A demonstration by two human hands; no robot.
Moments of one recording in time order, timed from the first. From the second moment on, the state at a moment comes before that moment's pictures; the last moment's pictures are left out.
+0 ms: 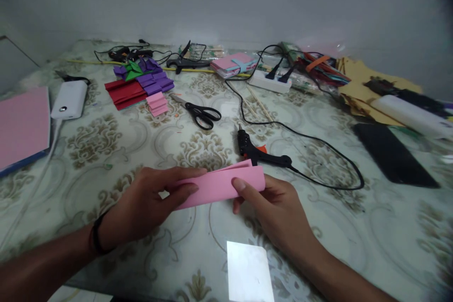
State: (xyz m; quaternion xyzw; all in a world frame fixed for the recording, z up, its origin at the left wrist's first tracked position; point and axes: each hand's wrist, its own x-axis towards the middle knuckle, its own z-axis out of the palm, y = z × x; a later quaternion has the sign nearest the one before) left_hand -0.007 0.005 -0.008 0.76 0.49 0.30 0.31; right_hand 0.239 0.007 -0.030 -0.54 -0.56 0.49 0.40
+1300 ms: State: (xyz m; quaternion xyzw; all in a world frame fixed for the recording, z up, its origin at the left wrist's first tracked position) left_hand -0.011 0.002 -0.013 0.81 0.42 0.26 0.32; right_hand 0.231 0.009 -0.035 -0.41 -0.41 0.65 0.49
